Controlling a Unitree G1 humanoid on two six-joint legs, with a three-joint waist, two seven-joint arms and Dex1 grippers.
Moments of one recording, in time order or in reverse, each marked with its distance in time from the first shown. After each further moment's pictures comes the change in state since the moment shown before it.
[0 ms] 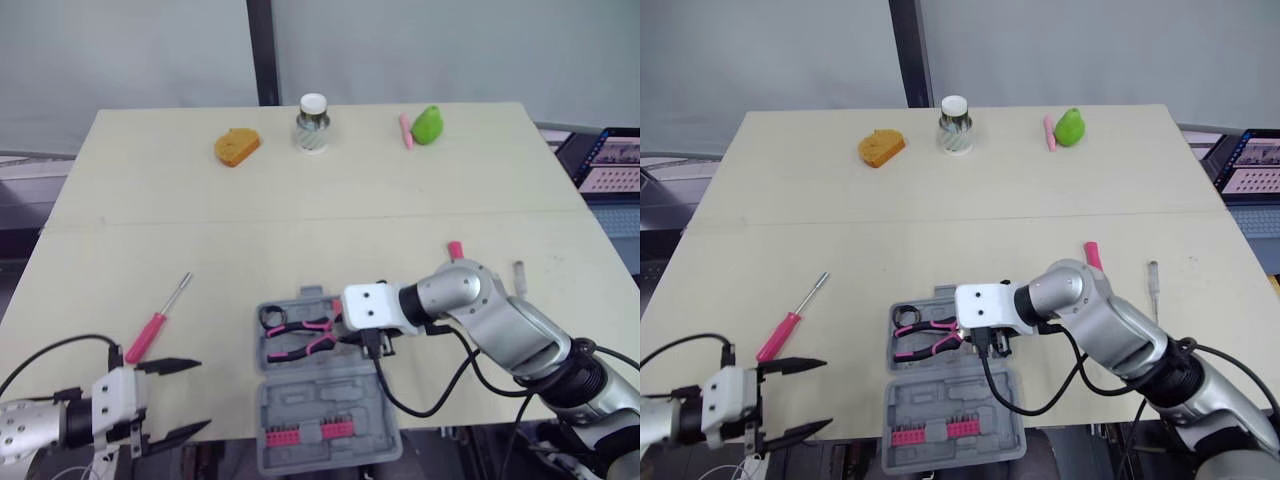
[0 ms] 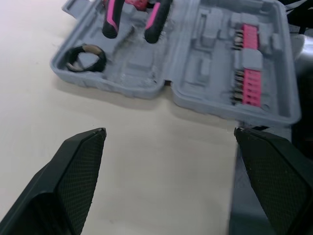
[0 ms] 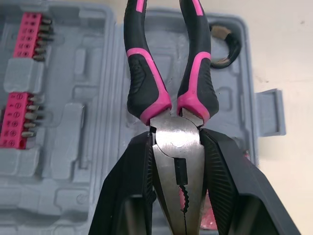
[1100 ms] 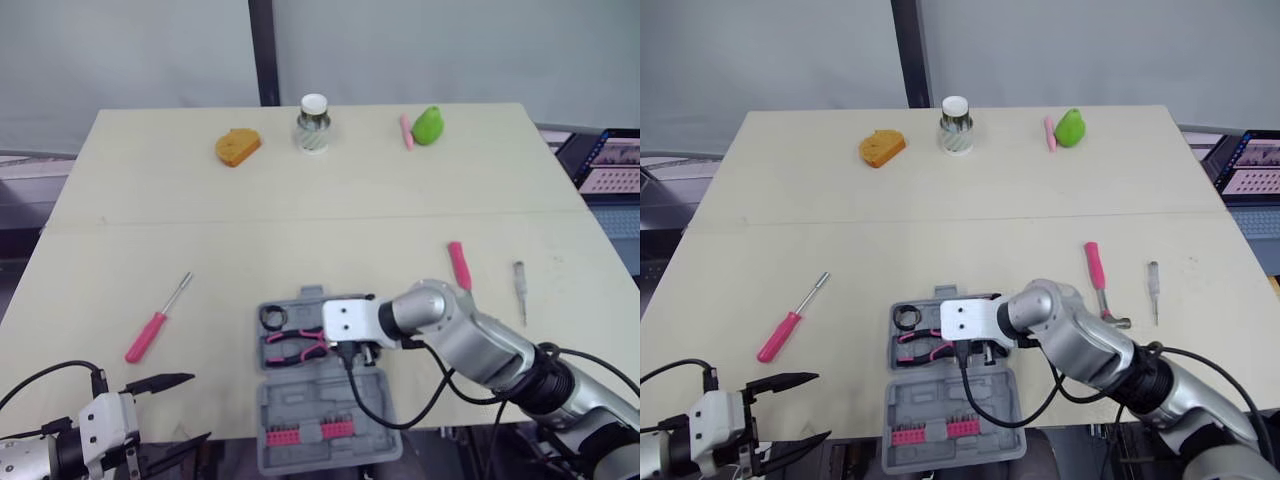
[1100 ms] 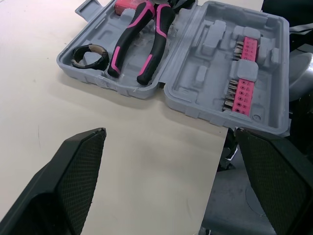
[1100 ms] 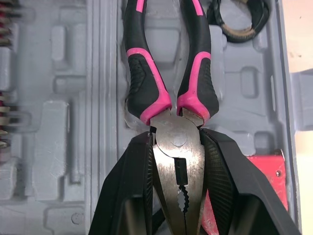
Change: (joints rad) left arm 0.108 -0.050 0.021 -0.044 -0.042 -0.032 0.087; right arm -0.010 0.082 0.153 0.041 -0.103 0.101 -0.119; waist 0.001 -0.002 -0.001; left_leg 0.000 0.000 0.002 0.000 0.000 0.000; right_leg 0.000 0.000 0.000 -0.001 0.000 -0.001
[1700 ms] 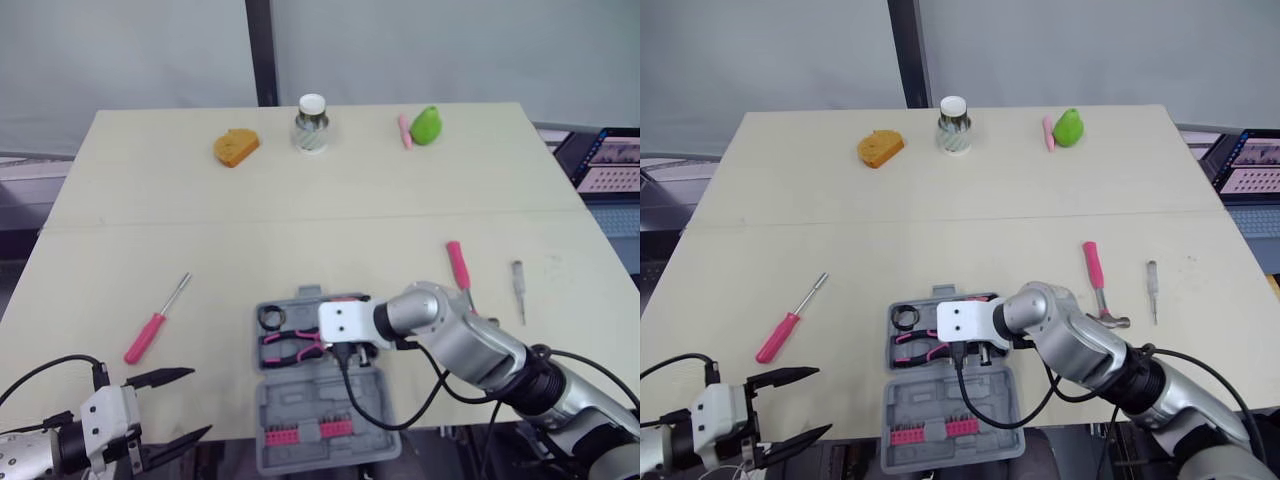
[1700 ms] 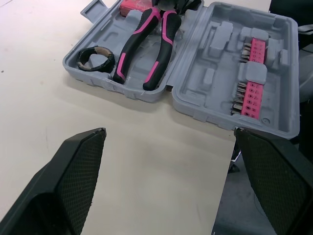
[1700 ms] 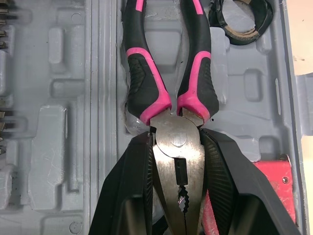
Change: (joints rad) left arm -0.026 0.005 -0.004 0.001 0.003 0.019 0.018; right arm 0.005 0.027 0.003 0.027 -0.019 -0.022 -0.004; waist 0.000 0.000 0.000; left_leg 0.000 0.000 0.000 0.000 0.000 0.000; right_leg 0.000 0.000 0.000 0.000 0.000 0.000
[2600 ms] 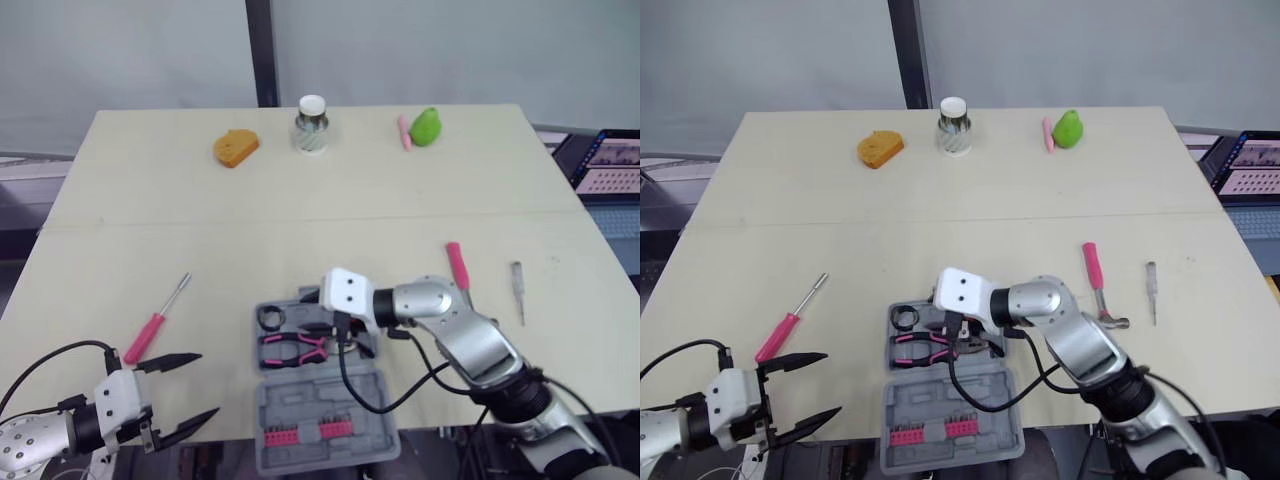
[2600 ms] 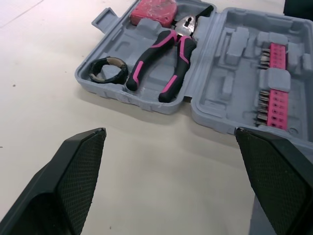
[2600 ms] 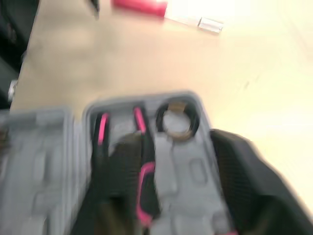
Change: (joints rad) left arm -0.115 0.001 -0.064 0.045 0.034 -0.002 0.024; right arm 0.196 0.235 -0.319 0.141 0.208 -0.321 -0.107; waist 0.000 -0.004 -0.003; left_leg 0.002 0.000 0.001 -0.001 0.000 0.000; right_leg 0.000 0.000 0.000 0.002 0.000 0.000
